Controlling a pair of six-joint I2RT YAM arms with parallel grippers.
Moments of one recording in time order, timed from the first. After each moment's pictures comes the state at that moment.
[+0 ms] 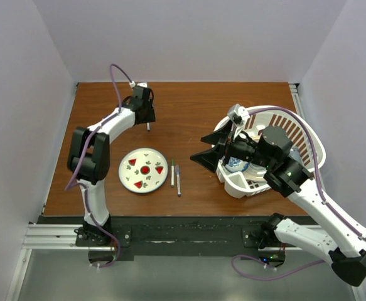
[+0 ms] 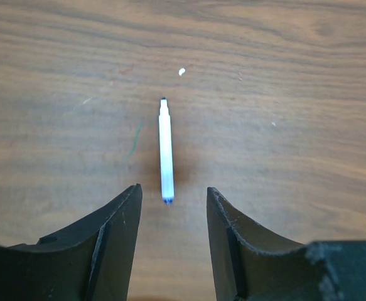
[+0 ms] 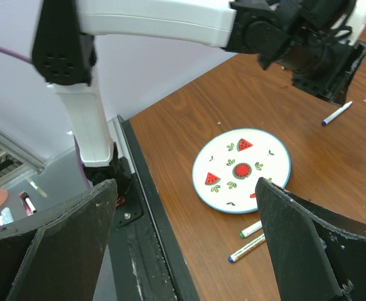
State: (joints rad) left arm -0.30 1.99 1.51 -0.36 -0.21 -0.38; right arm 0.67 0.89 0.97 -0.10 -0.49 0.35
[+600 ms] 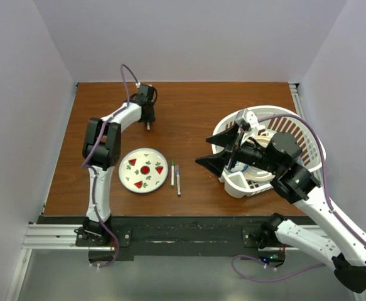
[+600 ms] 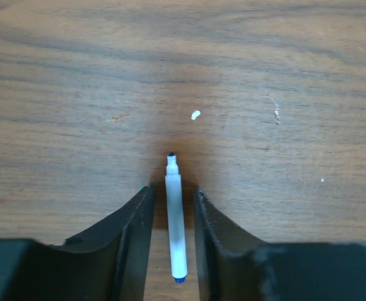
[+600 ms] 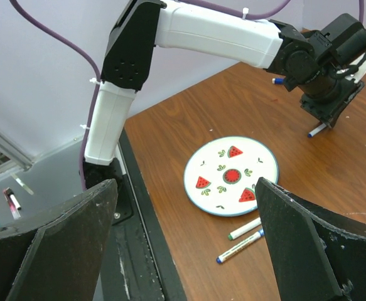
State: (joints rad) left arm -0.27 2.27 1.75 -0.42 -0.22 -0.30; right arm 0.67 0.81 0.95 -0.12 -0.48 0.29
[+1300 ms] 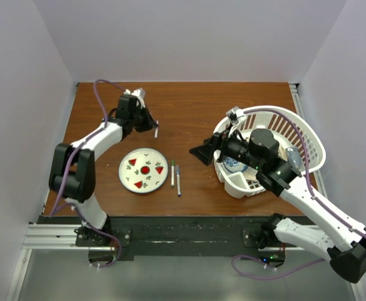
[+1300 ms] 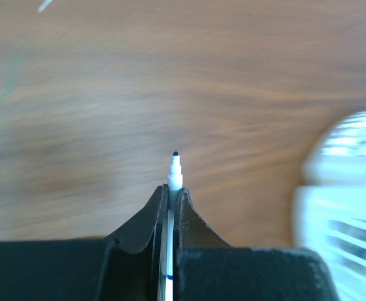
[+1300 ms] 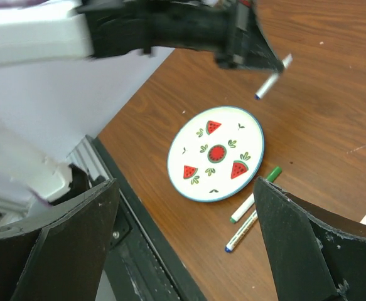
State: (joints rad) left arm -0.25 1.76 1.21 -0.18 0.22 -0.49; right arm 0.67 0.93 0.87 -0.07 -0.29 0.49
